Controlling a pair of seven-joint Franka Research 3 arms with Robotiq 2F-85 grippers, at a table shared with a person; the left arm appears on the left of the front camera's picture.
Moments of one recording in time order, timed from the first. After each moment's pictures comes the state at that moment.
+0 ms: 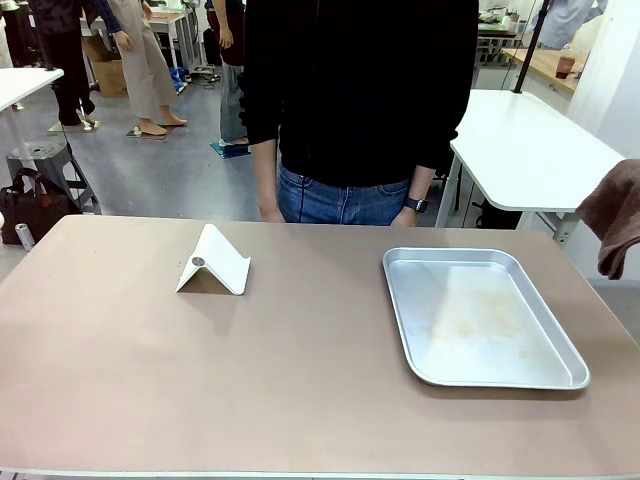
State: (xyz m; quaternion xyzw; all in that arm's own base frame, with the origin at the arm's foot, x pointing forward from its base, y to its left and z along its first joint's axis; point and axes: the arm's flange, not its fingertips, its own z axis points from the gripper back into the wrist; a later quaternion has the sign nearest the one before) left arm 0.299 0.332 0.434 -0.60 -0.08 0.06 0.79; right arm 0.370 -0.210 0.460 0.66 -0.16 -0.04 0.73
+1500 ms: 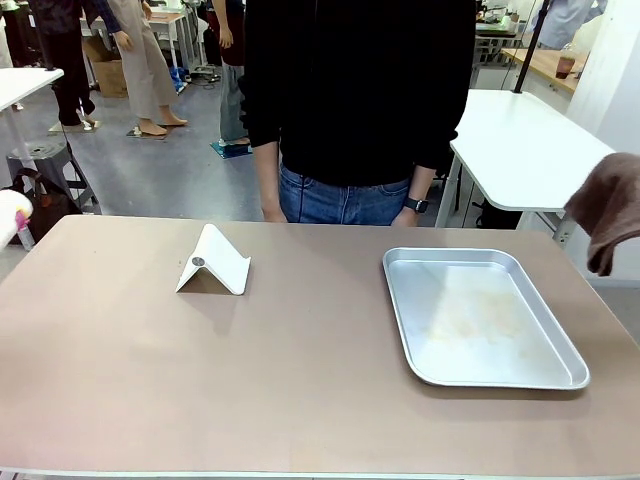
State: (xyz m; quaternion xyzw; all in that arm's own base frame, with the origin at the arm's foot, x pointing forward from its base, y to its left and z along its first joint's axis) left arm 0.326 0.286 0.455 -0.61 -0.05 0.01 0.79; right arm 0.381 -0.181 0.472 0.65 -0.15 0.00 0.74
